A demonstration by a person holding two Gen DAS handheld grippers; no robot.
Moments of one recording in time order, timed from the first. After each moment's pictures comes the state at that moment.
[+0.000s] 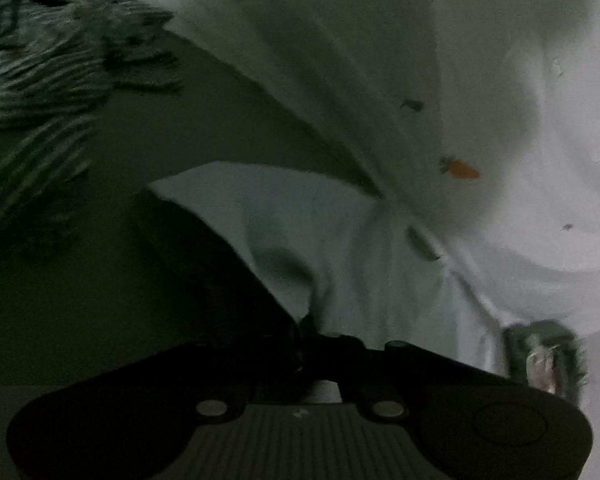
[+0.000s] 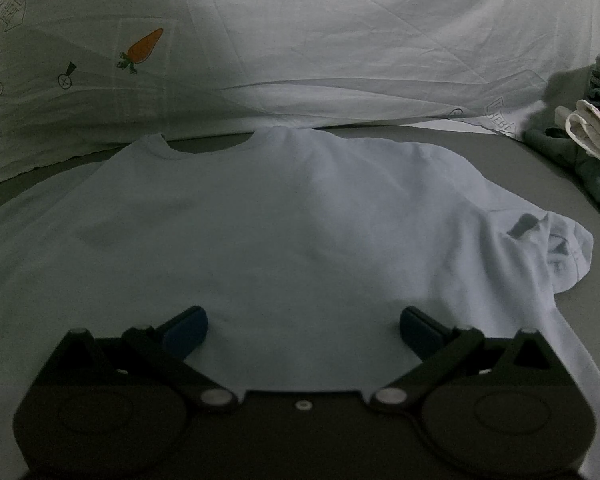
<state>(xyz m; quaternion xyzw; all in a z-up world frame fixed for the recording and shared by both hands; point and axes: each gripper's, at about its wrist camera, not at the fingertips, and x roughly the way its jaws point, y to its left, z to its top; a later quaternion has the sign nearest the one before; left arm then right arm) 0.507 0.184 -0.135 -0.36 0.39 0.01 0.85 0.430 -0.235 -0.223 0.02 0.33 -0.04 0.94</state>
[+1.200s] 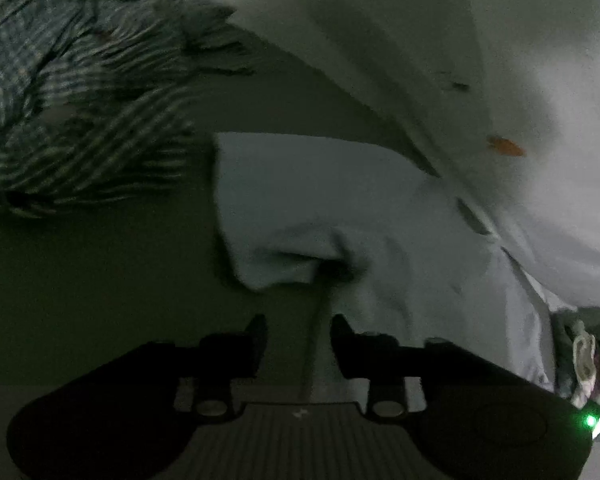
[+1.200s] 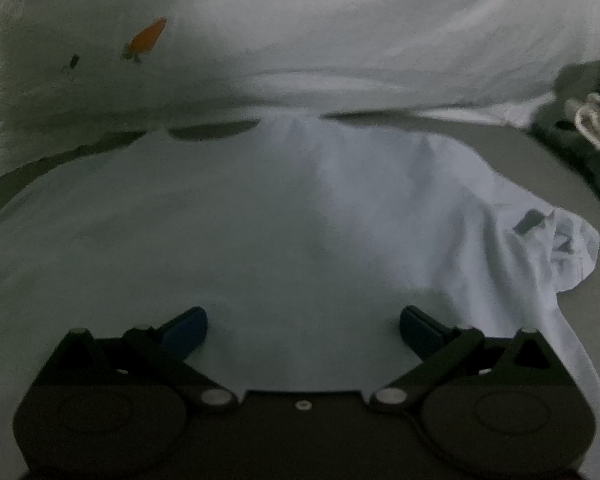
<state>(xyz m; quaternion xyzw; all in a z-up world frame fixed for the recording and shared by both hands) 0.455 0.169 -0.129 -0.33 0.41 0.06 0.85 0.434 -0.241 -0.212 0.02 0.38 -0.01 0.93</state>
